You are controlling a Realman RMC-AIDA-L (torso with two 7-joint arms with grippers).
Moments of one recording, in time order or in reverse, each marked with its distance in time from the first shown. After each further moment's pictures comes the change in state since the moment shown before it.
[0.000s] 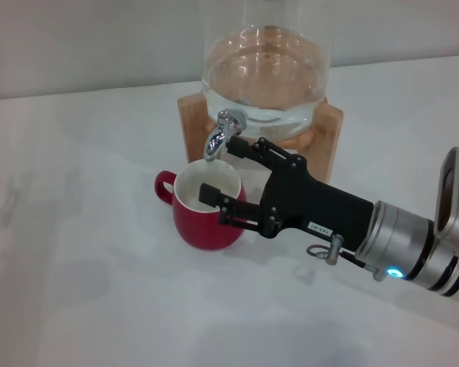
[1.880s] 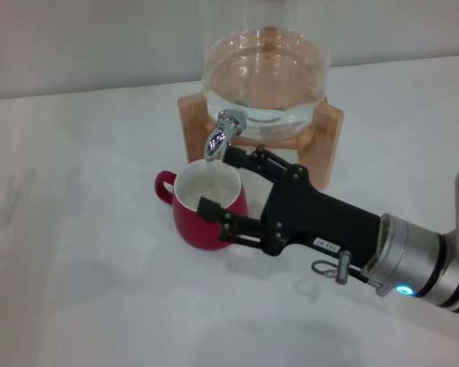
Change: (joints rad) left arm -0.001 0.000 0.000 0.002 0.000 0.002 0.002; right arm -0.039 -0.005 -0.016 -0.038 -0.028 -0.077 0.018
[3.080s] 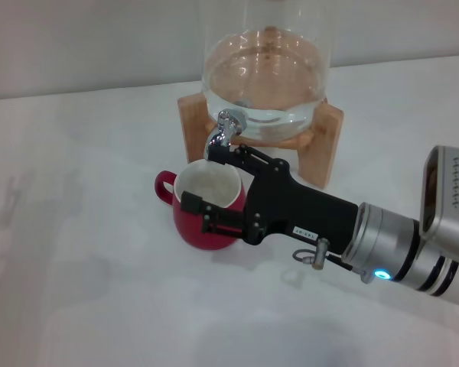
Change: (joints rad) left arm -0.002 0.000 0.000 -0.006 0.000 -0.004 0.000; right arm 0.042 0.003 -0.003 -0.020 0.003 0.117 0.004
